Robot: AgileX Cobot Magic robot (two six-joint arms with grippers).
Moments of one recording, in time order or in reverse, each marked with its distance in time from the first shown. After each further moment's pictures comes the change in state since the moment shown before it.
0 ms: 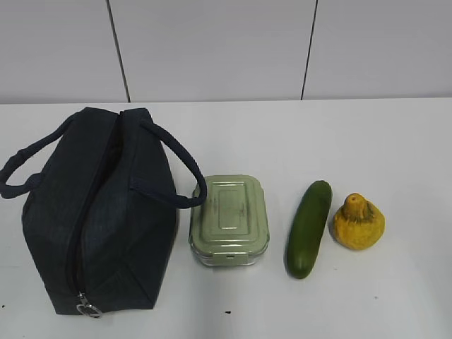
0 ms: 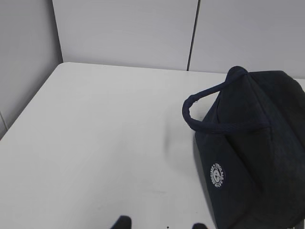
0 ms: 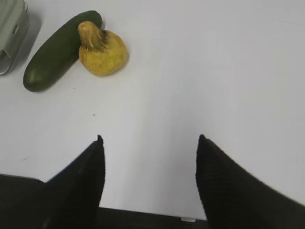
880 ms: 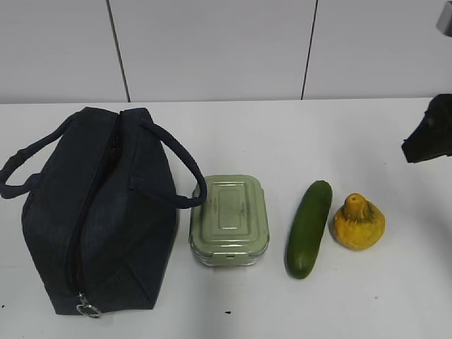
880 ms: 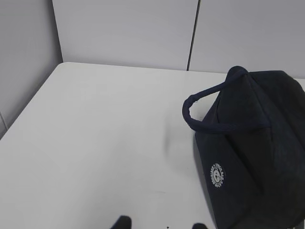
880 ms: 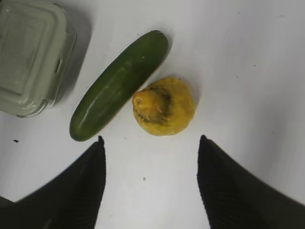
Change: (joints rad) left arm 0.000 0.000 0.000 -0.001 0.000 0.000; right arm 0.017 1.076 -0.528 0.299 -0.109 -0.259
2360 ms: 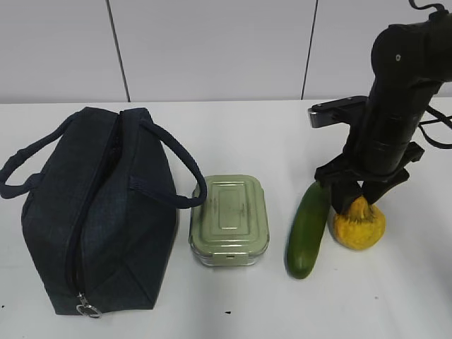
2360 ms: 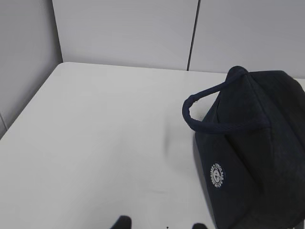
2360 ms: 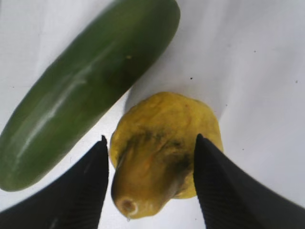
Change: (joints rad) left arm 0.000 0.000 0.000 0.000 0.000 0.000; right arm 0.206 0.554 -0.244 -0.280 0.044 0.297
